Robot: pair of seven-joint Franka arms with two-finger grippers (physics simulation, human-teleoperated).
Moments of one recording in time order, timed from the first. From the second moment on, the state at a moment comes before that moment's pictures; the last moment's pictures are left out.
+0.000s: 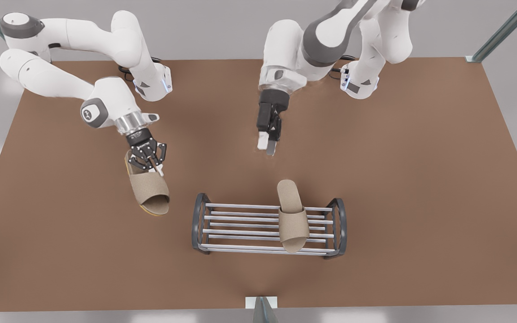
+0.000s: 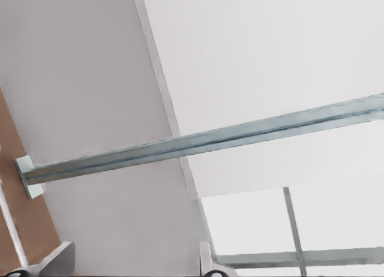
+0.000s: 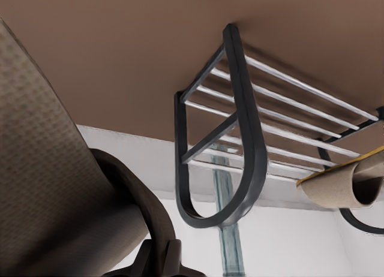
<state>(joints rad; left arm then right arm) -1.05 0.21 0.43 -1.37 0.93 2.43 -2.71 -1.32 1.23 1.73 -2.37 -2.04 2.48 -2.05</state>
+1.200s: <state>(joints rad) -0.46 0.30 0.25 -1.30 0.03 1.40 -0.34 -0.11 1.24 1.34 -1.39 -2.01 2.06 -1.53</state>
